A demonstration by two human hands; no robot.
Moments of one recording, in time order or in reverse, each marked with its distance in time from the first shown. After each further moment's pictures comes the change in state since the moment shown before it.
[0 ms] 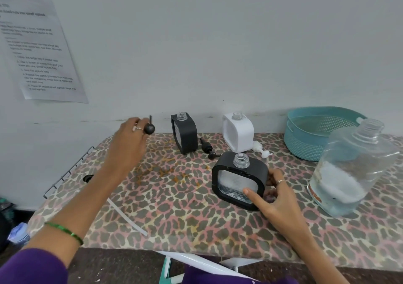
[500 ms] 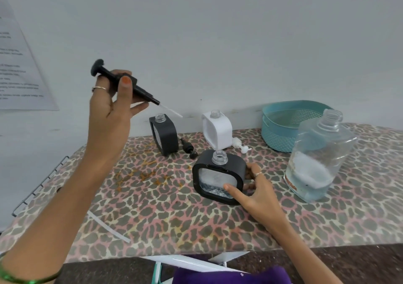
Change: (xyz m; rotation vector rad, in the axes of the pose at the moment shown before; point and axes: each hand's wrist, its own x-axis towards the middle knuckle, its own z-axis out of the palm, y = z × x) left_hand 0.020 0.102 -0.095 -1.261 0.215 -0.097; right_hand 0.001 0.006 0.000 -0.026 0.012 0.017
